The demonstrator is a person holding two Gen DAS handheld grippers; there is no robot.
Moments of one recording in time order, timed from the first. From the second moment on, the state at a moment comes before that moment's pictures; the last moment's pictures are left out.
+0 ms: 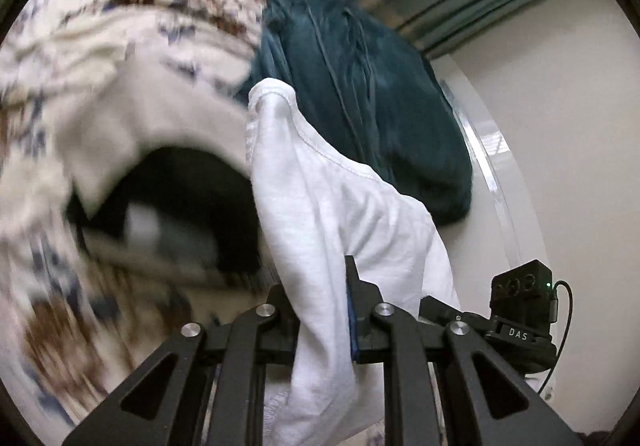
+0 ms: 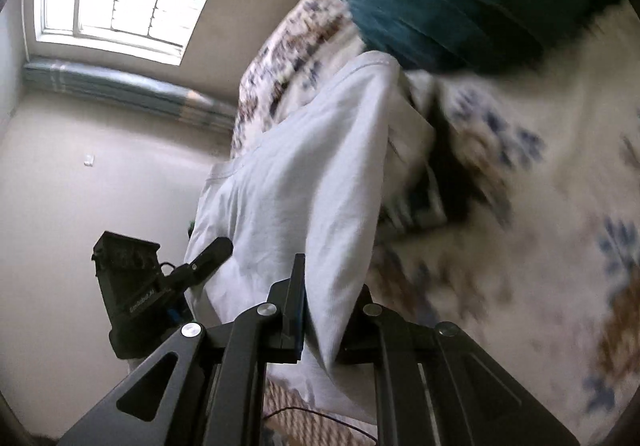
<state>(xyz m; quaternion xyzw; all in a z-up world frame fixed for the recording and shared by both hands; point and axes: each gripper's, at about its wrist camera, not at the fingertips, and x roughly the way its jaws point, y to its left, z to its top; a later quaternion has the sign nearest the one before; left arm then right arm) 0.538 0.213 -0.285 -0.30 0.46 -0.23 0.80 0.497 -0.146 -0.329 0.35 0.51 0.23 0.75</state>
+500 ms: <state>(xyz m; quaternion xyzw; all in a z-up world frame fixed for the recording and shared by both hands) 0.675 0.271 -0.353 -0.21 0.53 -0.17 0.80 0.677 -0.035 -0.397 0.30 0.55 0.16 0.76</state>
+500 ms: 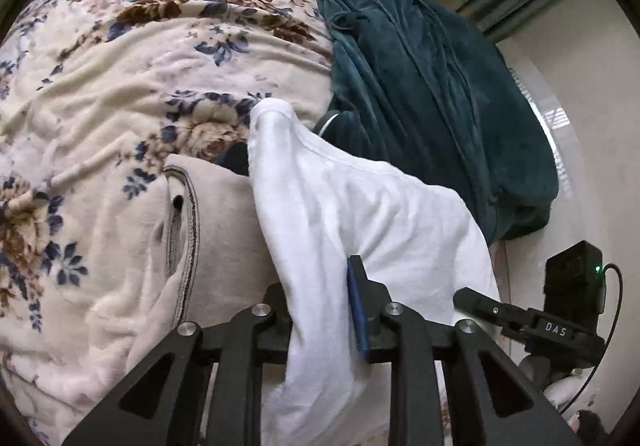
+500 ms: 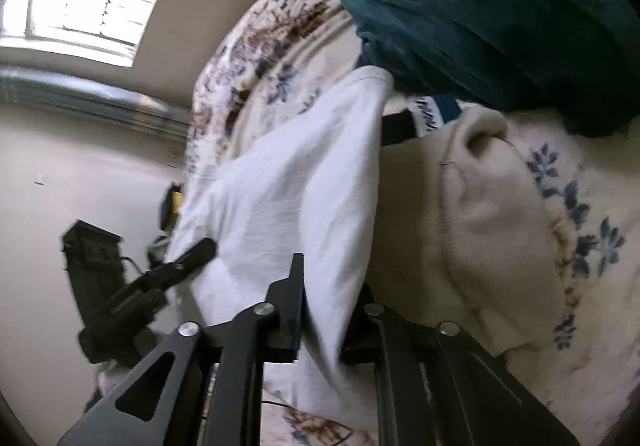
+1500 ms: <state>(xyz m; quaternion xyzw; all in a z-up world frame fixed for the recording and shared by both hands) 0.457 0.217 -0.170 -0.01 0.44 0.02 0.90 0.442 -0.025 -0.154 0.01 0.43 -0.08 0.90</state>
